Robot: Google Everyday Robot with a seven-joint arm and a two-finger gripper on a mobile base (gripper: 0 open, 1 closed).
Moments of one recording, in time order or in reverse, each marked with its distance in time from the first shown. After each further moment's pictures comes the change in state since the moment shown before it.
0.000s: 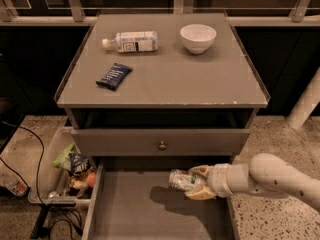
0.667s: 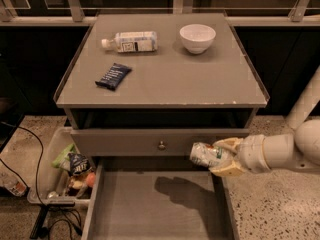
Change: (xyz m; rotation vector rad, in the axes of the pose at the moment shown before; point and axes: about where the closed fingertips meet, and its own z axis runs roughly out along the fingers) arm -0.060 -0.040 -0.132 0.080 0.013 -0.025
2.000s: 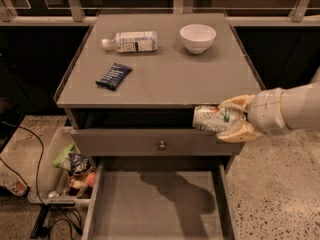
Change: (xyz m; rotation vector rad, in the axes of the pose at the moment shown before) arm -0.115 -0.036 -0.093 0.111 0.063 -0.217
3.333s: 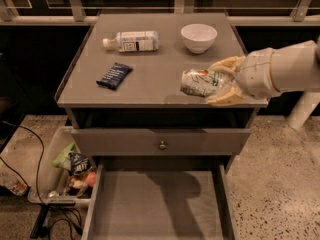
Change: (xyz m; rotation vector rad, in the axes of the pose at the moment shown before) arm -0.065 -0.071 -0.013 0.109 -0.046 -0.115
